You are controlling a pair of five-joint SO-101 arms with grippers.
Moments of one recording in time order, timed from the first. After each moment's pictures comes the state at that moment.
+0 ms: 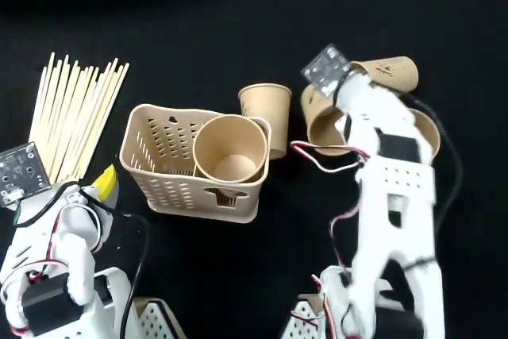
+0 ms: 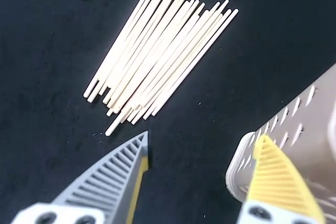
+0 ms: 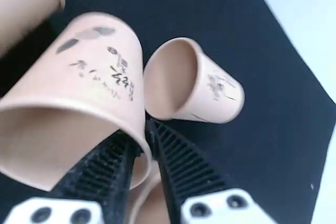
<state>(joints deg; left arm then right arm) -27.0 -89.2 58.2 81.2 1.0 9.4 -32.6 40.8 43.9 50.4</state>
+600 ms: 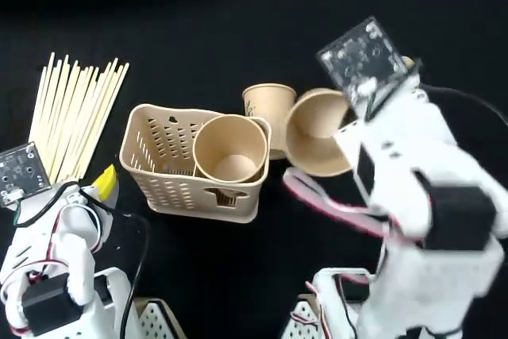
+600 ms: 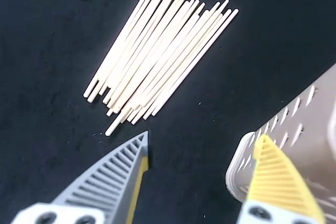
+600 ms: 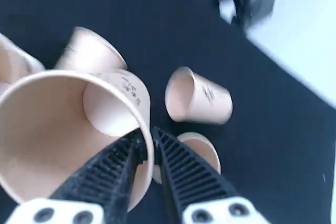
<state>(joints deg) -27.0 -89.2 58.2 81.2 1.0 -2.2 -40.2 -10.3 98.6 32.3</state>
